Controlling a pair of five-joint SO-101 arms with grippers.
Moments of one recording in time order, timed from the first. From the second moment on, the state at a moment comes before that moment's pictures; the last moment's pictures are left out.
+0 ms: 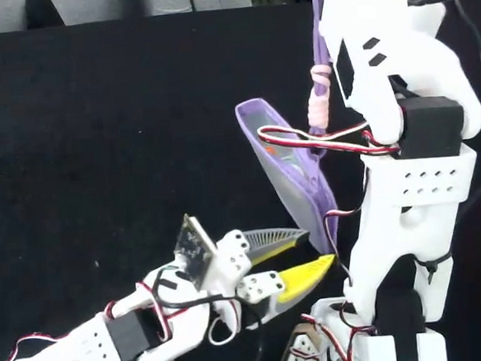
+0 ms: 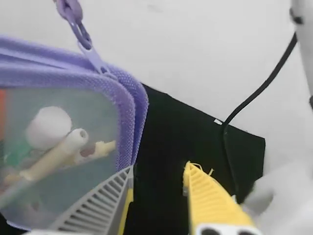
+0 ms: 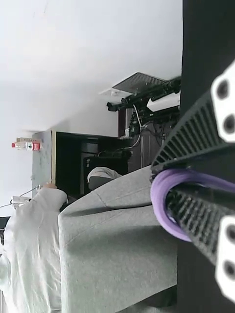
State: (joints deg) left arm 59.1 -79.8 74.1 19.9 15.2; right arm 0.6 -16.0 -27.2 59.6 0.8
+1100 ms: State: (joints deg) left arm 31.8 -71.1 74.4 13.8 4.3; right arm 8.2 -23.9 -24.8 58.2 0.7
